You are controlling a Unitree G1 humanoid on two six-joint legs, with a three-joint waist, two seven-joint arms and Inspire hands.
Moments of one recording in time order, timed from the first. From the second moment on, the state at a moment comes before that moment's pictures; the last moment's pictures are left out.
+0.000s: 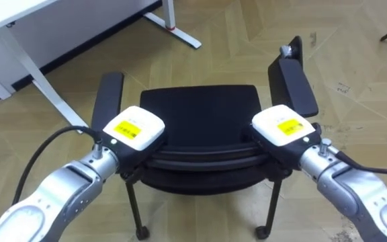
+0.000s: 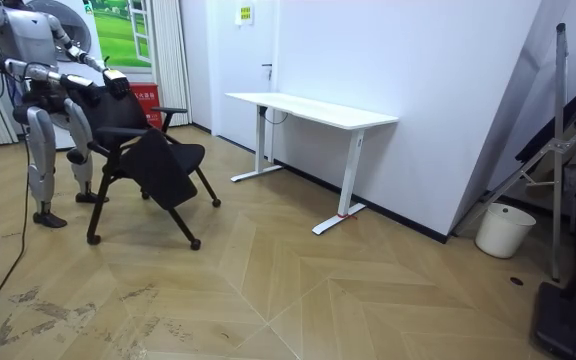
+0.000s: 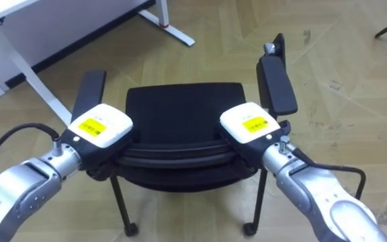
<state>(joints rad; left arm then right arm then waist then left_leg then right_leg) -0.05 0.65 -0.40 -0.09 1.04 -0.11 -0.21 -0.05 -0.66 0.39 0.00 -0.98 -0.13 0.10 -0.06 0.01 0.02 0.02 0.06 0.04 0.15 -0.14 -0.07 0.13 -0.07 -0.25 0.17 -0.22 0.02</state>
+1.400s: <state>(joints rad) -0.15 0.57 -0.46 0.13 1.07 -0.12 -0.15 -0.10 -0.60 0.40 0.22 -0.97 -0.22 0.02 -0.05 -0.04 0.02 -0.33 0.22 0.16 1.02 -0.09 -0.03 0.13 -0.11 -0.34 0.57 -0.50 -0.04</state>
